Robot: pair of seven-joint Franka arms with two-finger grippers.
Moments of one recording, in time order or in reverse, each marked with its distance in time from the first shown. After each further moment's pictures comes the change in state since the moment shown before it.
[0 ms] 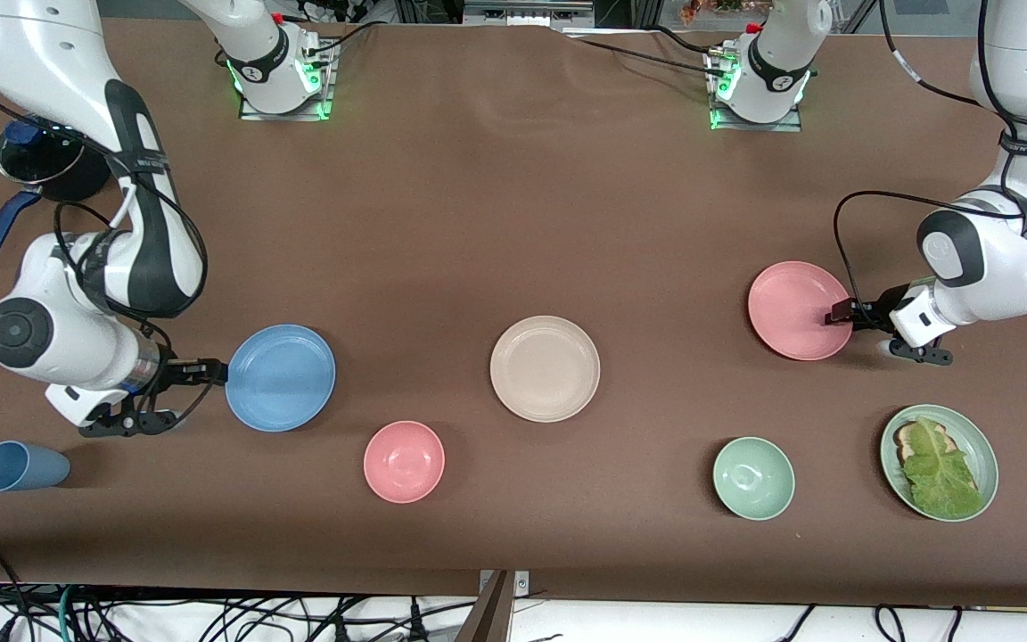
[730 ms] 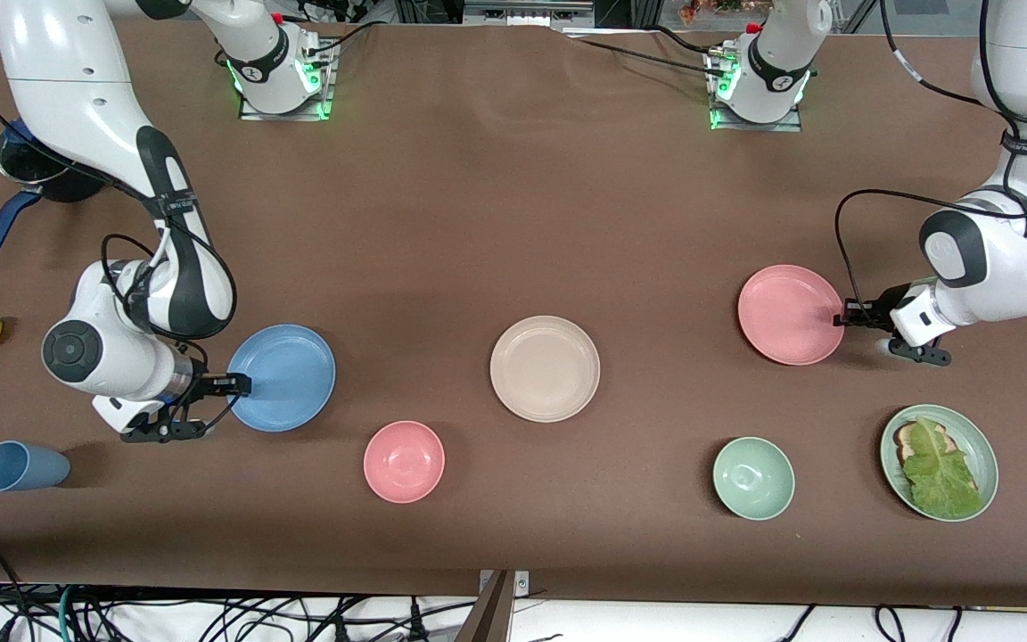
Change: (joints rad) left arm -0.001 -0.005 0.000 0.027 -0.002 -0.058 0.024; right arm -0.001 0.095 0.000 -0.048 0.053 0.160 0.000
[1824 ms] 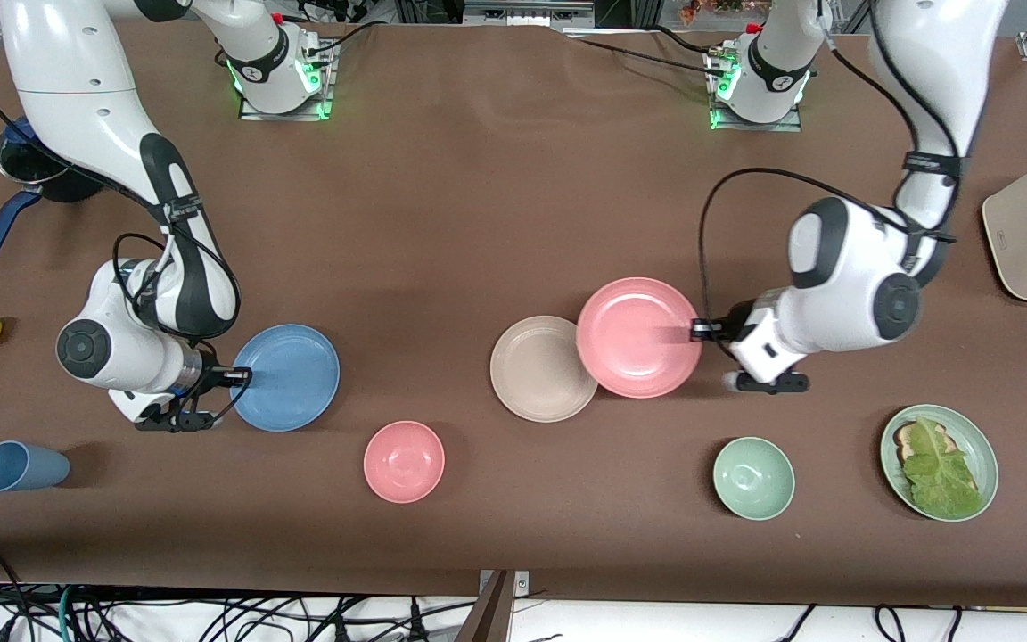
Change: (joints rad) left arm -0.309 0.001 -0.236 0.319 -0.003 -0.185 -0.793; right arm -0.004 0.005 0.000 -0.055 0.064 0.017 -0.002
